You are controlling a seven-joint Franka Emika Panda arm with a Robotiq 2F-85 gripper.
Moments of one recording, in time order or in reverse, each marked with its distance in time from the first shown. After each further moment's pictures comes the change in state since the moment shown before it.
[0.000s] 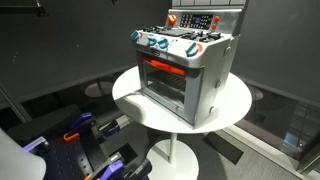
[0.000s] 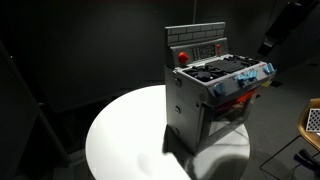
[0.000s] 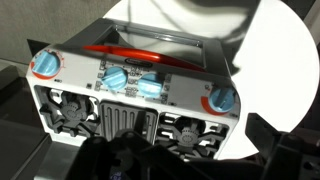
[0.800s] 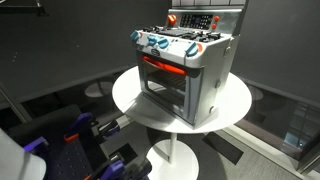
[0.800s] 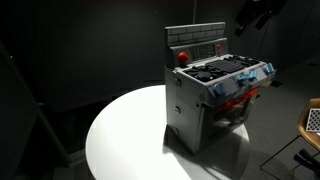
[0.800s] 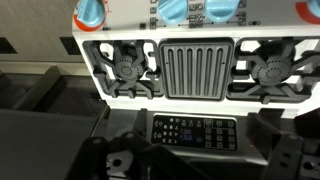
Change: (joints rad) arm -0.165 0.207 -0.038 0.168 -0.212 0.139 0.195
